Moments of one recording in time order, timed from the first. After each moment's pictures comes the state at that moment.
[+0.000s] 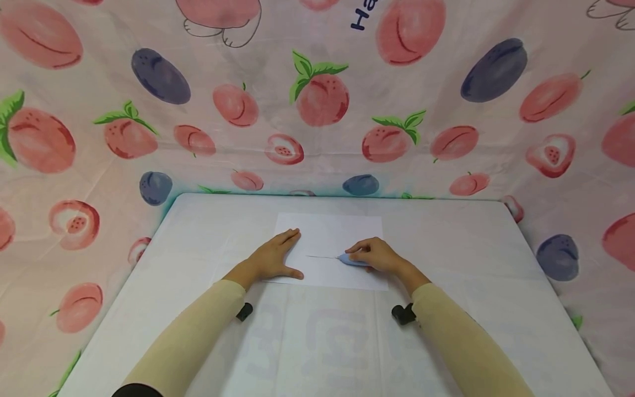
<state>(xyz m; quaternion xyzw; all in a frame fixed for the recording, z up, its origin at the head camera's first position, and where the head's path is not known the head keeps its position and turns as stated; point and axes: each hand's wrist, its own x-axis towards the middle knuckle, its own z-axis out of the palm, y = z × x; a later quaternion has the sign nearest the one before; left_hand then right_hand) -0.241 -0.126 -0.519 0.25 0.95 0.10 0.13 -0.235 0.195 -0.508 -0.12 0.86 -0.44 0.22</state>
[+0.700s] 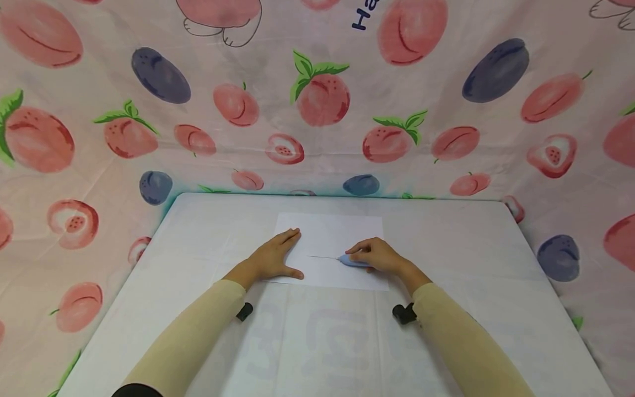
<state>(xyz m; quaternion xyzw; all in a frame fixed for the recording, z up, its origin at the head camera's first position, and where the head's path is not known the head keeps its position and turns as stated) -0.245 -0.128 -0.526 0.25 0.95 0.10 0.13 -0.236 0.197 -0.507 -0.12 0.85 -0.45 0.24</state>
